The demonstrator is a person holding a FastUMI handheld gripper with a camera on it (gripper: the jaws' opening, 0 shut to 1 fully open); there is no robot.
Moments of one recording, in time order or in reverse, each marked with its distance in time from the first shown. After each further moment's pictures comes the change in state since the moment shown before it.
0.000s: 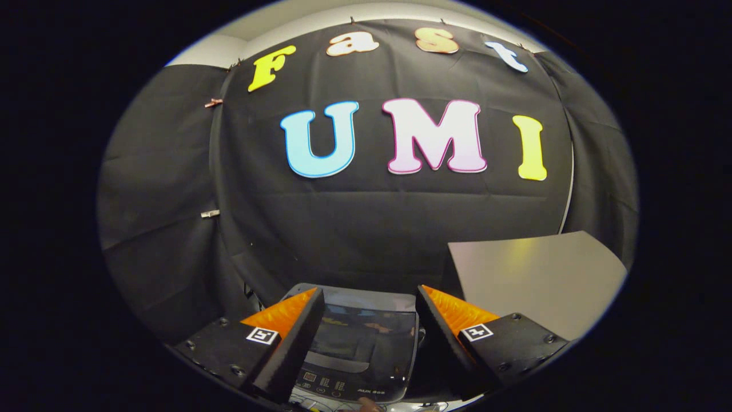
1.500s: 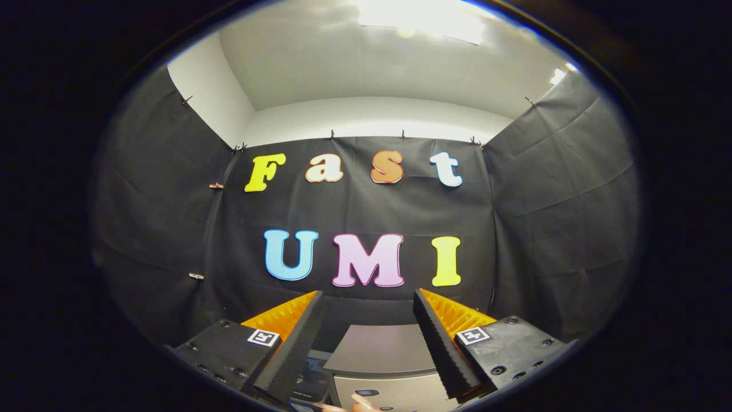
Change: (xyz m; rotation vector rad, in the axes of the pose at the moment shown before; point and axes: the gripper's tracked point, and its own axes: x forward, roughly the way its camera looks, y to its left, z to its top) arm -0.299 -0.128 0.110 -0.089 -0.603 -0.128
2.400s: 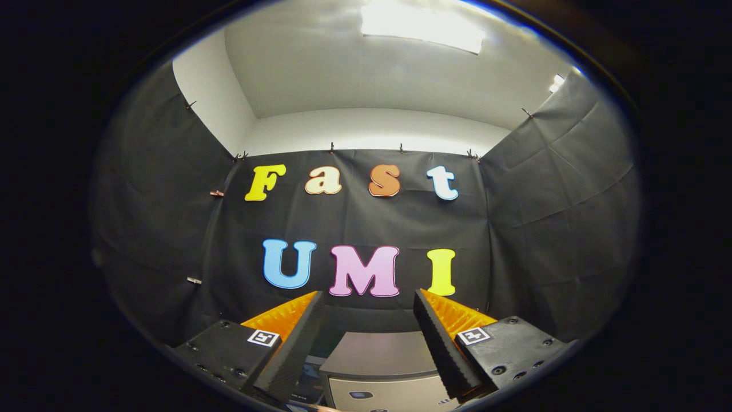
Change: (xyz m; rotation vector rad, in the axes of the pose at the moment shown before) arm -0.017 -0.006 0.012 -0.007 -0.040 -0.007
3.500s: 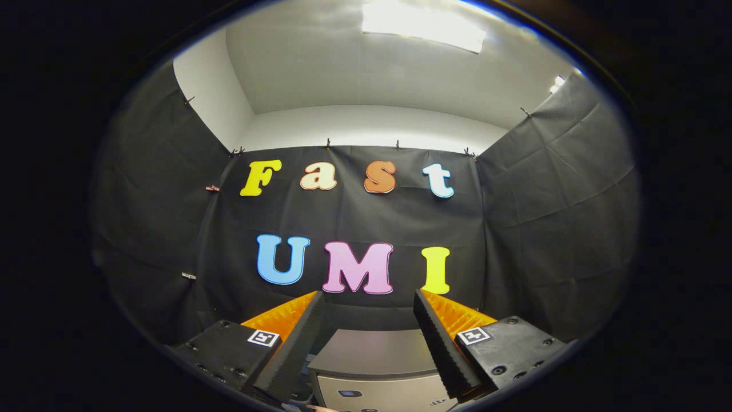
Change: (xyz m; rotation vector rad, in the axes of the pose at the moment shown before) arm 0.004 -0.017 -0.008 -0.023 0.011 -0.019
